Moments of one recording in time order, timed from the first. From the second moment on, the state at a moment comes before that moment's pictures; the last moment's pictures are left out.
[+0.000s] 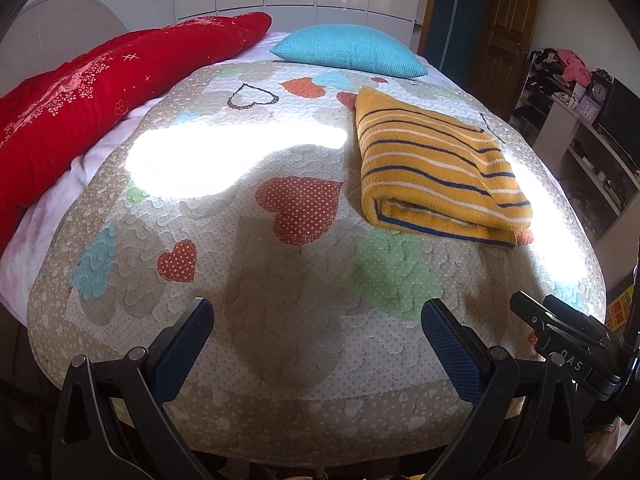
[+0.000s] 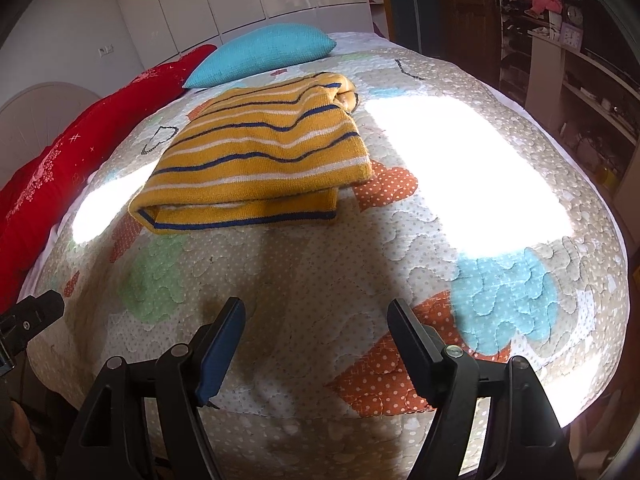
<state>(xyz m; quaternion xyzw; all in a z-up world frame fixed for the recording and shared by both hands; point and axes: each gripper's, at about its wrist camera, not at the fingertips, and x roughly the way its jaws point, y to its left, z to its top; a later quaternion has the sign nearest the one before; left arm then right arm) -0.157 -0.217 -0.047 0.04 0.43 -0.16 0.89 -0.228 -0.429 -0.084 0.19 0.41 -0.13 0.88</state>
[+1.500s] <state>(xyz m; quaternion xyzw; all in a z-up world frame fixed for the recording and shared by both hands) -0.159 -0.228 -0.065 0.04 0.46 -0.18 0.87 -0.229 -0.420 -0.088 0.18 0.40 -0.14 0.89</state>
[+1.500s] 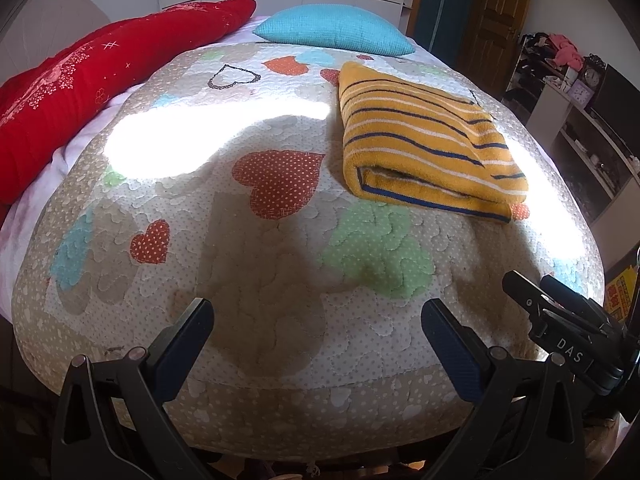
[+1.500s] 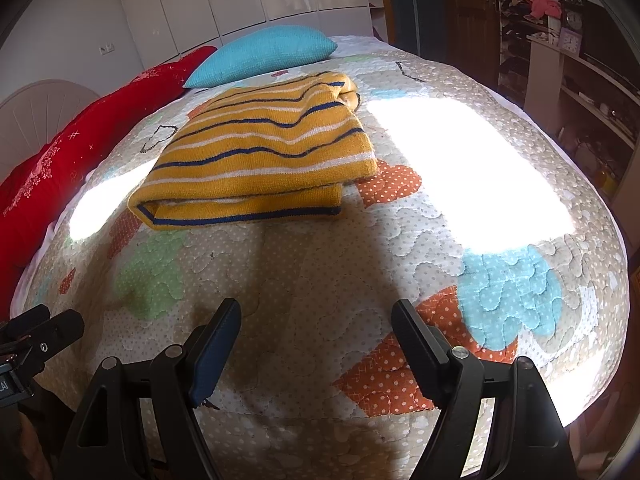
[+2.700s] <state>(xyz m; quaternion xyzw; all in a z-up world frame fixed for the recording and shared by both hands) -0.156 -0.227 -0.075 0.04 0.47 -0.17 0.86 -0.232 -0.419 -0.088 0.19 0.40 -0.14 0.89</state>
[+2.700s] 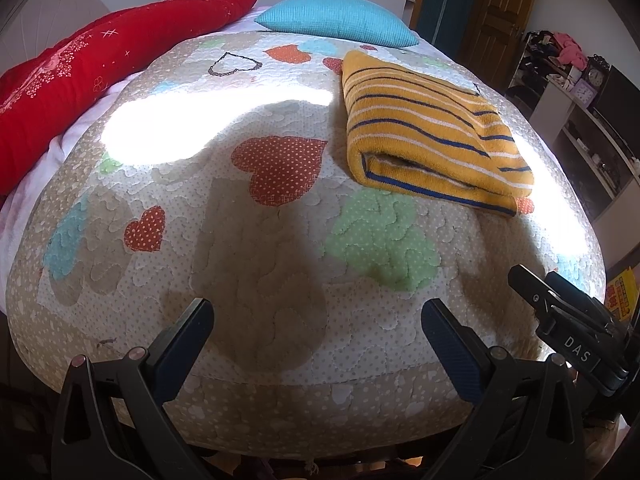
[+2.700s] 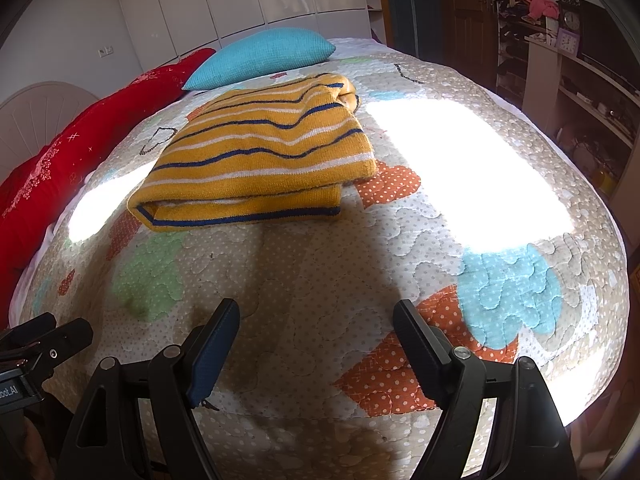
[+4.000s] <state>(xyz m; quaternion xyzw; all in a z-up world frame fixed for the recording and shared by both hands) -0.153 -0.228 -0.084 0.03 0.49 -0.19 0.85 -0.230 -0.419 -0.088 0.18 0.40 -0.14 0.89</state>
